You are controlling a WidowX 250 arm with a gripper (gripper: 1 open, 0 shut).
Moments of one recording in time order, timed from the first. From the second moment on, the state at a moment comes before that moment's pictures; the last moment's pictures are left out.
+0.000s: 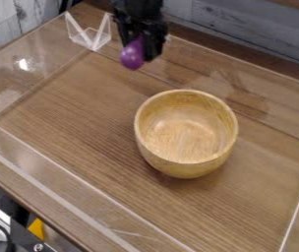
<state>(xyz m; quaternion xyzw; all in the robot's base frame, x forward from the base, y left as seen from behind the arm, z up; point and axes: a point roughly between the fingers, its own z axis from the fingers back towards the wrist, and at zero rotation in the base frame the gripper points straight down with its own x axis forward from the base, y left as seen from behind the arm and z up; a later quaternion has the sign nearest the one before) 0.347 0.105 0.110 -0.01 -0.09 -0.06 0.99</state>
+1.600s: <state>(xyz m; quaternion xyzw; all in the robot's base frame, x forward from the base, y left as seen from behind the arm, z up) 0.253 0.114 0.066 -0.05 -0.07 -0.04 1.00</state>
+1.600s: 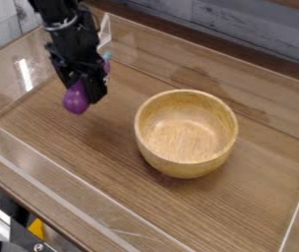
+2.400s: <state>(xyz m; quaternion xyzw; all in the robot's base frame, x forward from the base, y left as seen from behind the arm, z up) 0.249 0.082 0.029 -0.05 -0.09 -0.12 0.99</state>
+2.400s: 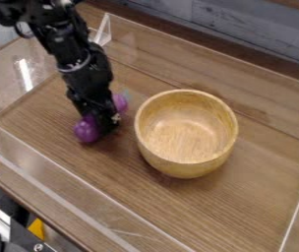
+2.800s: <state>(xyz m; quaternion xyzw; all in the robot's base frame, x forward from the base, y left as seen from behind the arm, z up) 0.249 0.080 0.021 -0.03 -0.09 -0.11 0.99</state>
